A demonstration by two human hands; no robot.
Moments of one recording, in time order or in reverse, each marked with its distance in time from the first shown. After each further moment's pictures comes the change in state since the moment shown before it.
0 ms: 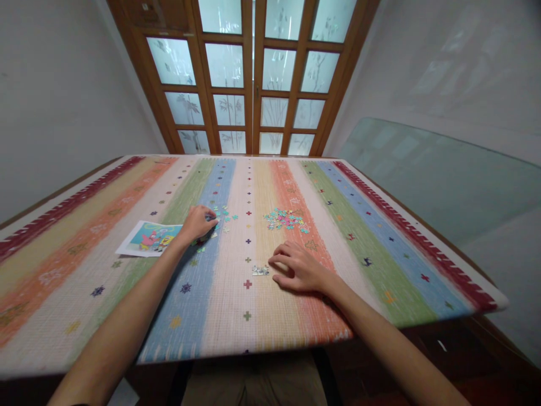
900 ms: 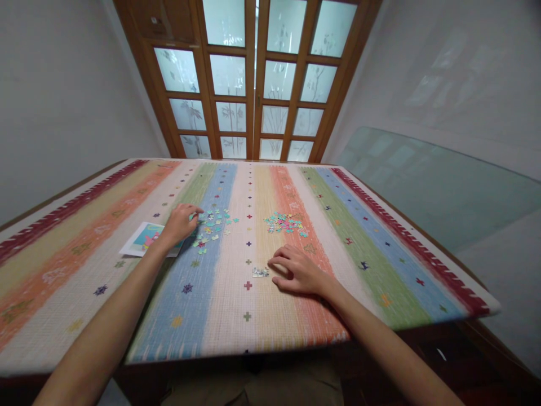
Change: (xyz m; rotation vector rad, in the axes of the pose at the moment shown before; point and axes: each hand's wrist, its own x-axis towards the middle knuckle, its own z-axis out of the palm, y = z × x) left_hand -0.016 -0.029 -0.034 0.083 0.101 0.096; right_hand 0.000 -0.001 0.003 -0.022 0.025 -0.005
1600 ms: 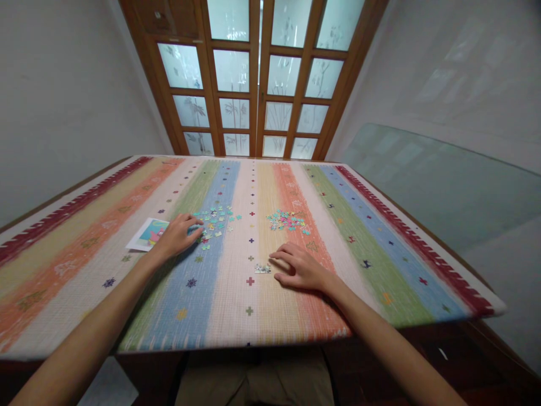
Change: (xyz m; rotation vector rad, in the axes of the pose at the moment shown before) left_hand -0.048 0.008 -0.012 -0.059 -0.083 0.045; right_hand -0.002 0.003 0.000 0.017 0.011 0.001
